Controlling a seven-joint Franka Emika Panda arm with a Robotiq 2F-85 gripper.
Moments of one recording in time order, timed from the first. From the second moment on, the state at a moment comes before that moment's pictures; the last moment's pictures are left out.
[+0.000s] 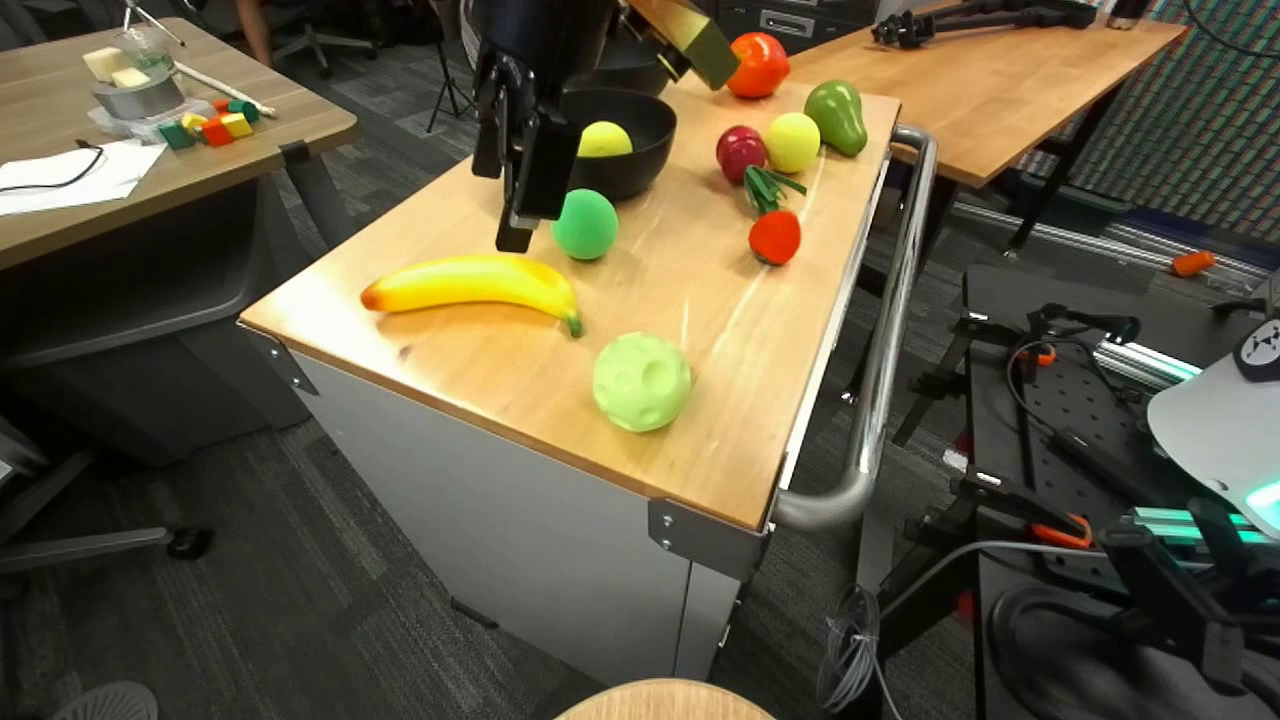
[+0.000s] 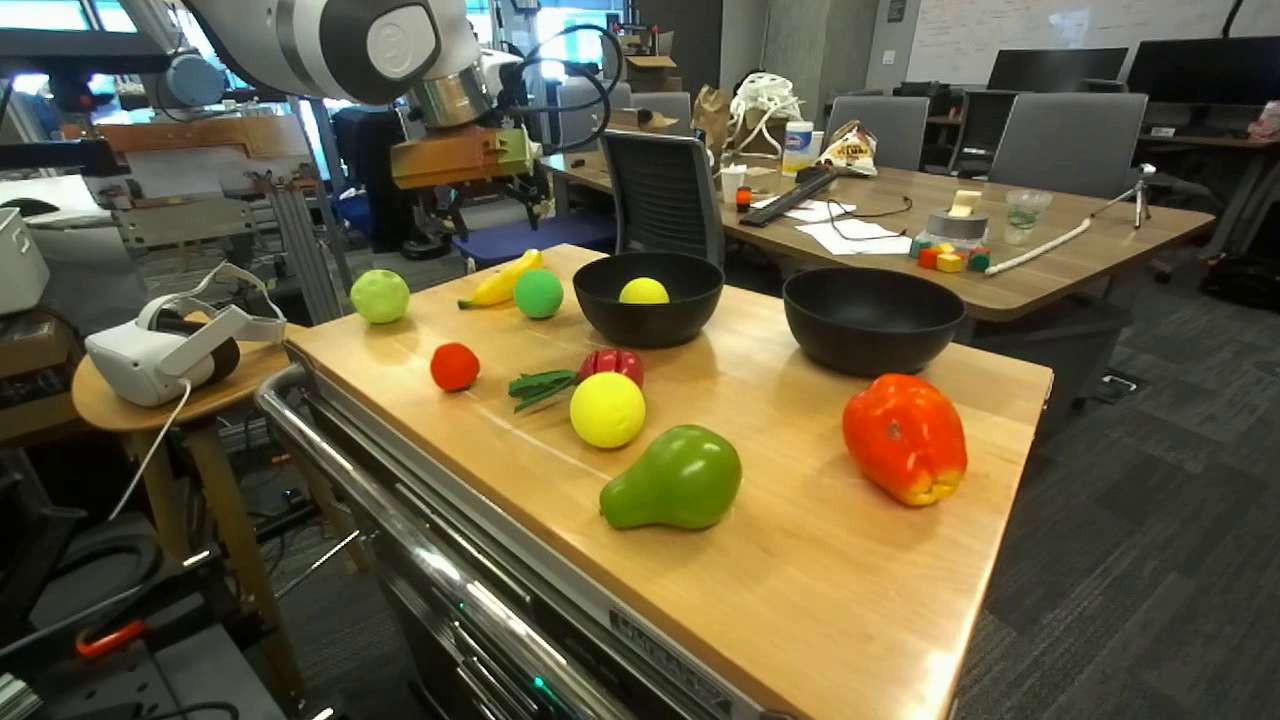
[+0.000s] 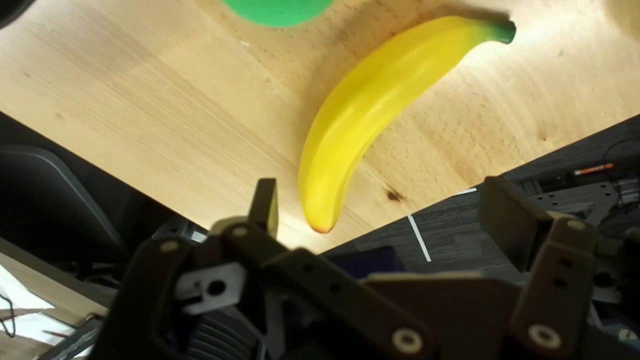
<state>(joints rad) 0.01 0.19 0.26 -2.18 0.06 2.77 -0.61</state>
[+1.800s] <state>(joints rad) 0.02 0.34 0.24 -2.09 0.01 2.75 -0.43</state>
